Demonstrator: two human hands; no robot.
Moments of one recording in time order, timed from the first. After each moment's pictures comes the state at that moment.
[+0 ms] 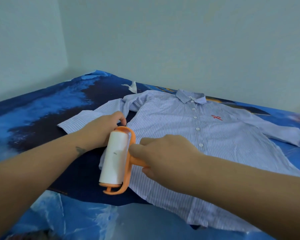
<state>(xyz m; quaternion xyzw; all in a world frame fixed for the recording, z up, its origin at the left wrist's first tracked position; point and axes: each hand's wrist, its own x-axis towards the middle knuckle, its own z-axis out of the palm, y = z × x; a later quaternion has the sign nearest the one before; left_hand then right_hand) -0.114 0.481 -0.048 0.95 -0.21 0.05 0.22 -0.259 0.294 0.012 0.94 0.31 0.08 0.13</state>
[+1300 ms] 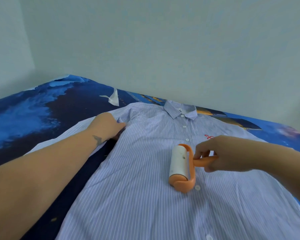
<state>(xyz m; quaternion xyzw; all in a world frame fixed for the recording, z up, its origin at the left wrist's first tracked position) 0.030 0.395 -0.023 0.96 -0.03 0.01 0.28 -0.146 0.142 0.067 0.98 0.03 -0.17 0.05</state>
